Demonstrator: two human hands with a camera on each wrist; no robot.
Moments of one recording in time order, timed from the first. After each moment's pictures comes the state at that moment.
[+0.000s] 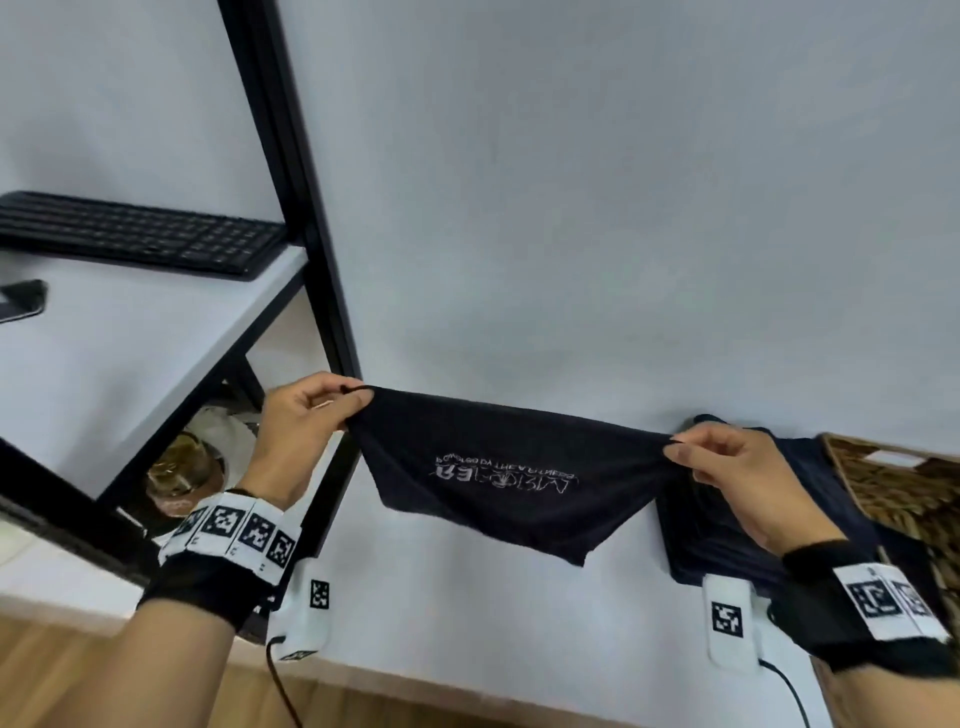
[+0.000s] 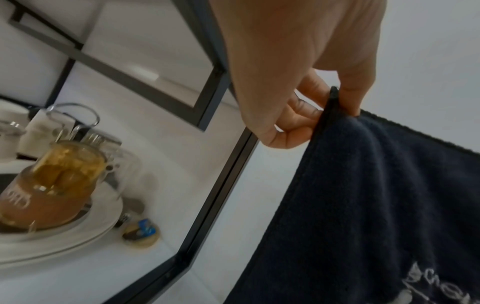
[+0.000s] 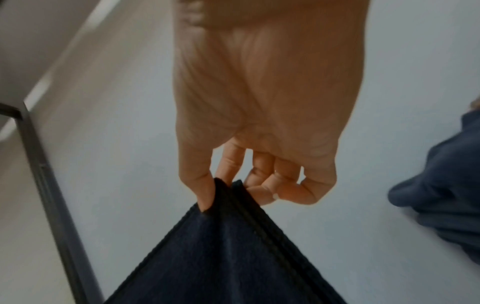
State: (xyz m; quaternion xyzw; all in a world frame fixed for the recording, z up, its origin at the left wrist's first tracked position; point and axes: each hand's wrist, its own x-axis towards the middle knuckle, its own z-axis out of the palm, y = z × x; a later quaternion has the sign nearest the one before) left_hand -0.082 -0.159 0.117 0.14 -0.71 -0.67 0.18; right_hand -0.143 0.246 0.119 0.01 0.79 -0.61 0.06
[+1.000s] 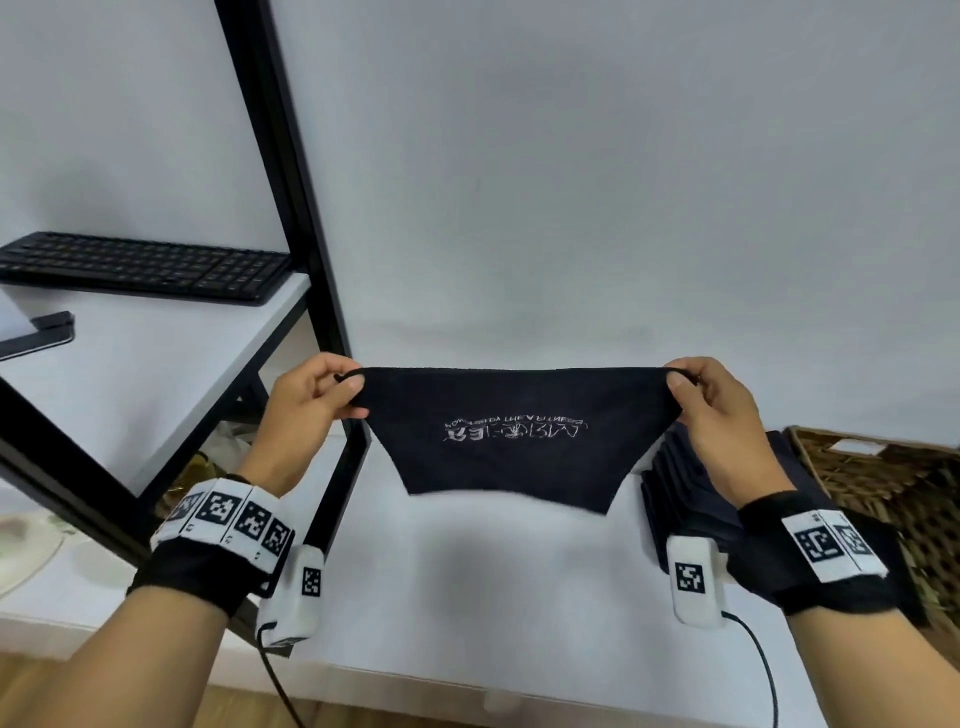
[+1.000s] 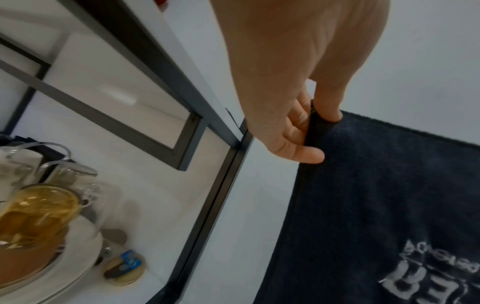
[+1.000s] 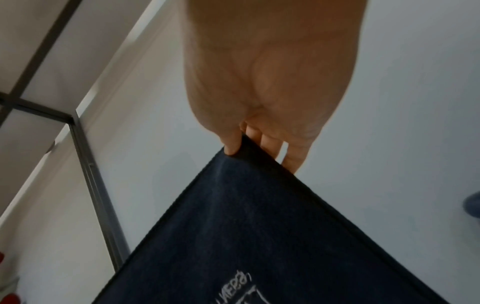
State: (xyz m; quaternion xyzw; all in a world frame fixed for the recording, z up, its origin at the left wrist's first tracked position) left_hand -0.073 -0.157 0.161 0.08 -0.74 -0.65 0.15; right_hand -0.139 0.224 0.159 -0.04 0.79 -0.60 -0.09
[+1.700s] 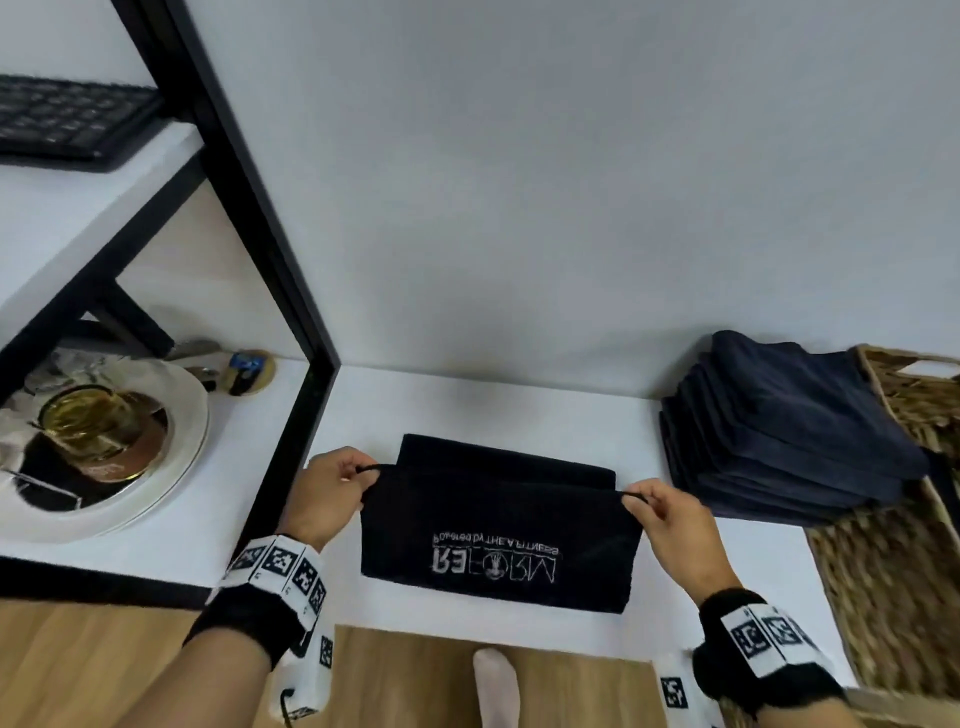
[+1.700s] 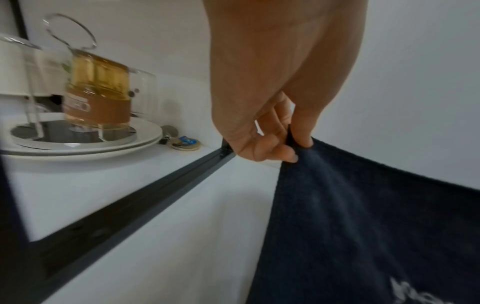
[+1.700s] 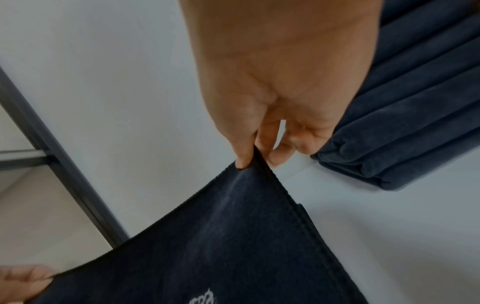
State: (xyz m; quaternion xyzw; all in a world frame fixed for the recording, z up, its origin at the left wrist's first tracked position) left_hand -0.078 -0.136 -0.062 0.27 -0.81 -0.52 -0.06; right_hand -0.104 0.250 -0.076 0.04 0.91 -0.40 0.08
